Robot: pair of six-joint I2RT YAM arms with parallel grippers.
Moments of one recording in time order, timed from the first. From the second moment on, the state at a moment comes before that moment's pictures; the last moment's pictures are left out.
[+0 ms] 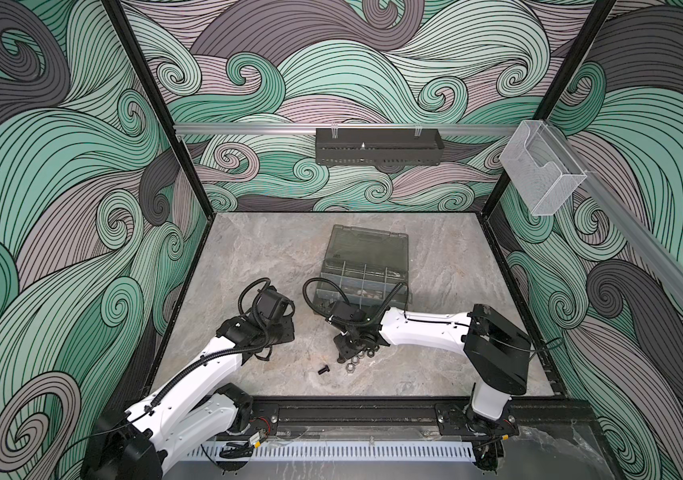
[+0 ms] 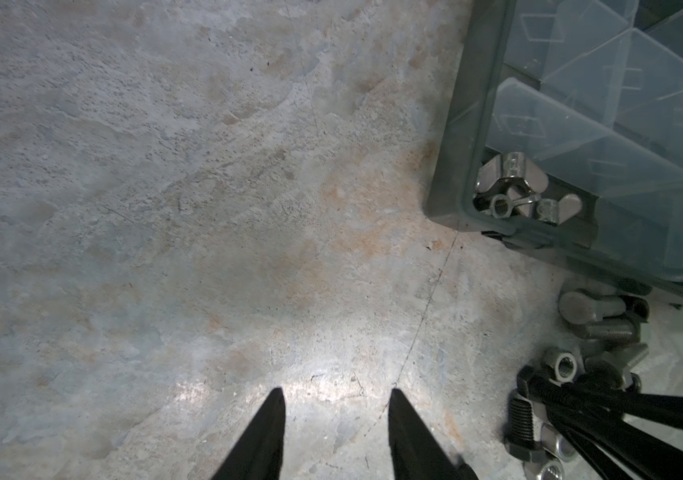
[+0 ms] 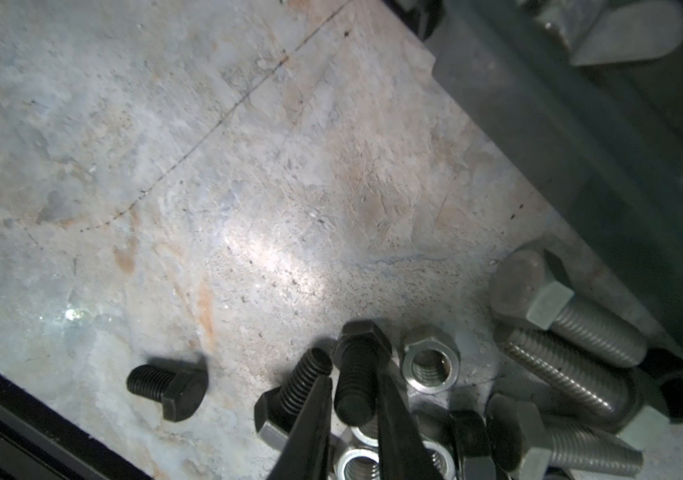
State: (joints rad) left arm -0.51 0.94 0.60 -0.71 -0.10 -0.64; right arm 1.10 1.79 1.14 -0.60 0.03 0.48
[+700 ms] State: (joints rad) left arm -0.51 0.93 0.60 -0.71 -0.10 -0.64; right arm 1.10 1.80 1.15 -0.63 0.06 0.47
